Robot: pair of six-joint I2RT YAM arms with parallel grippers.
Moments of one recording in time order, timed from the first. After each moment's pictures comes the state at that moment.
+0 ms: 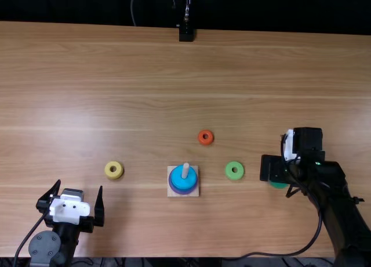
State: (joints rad) left arm -0.07 0.01 0.11 -0.38 0.03 0.07; right arm -0.06 1.51 0.85 -0.58 0.01 0.02
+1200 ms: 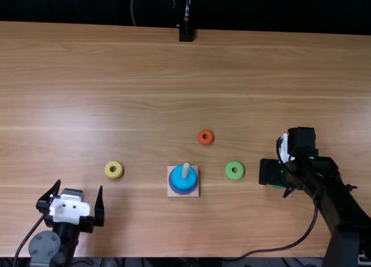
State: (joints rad) left arm -0.07 0.01 0.11 -0.38 0.03 0.07; right arm -0.06 1.62 0.85 -0.58 0.01 0.02
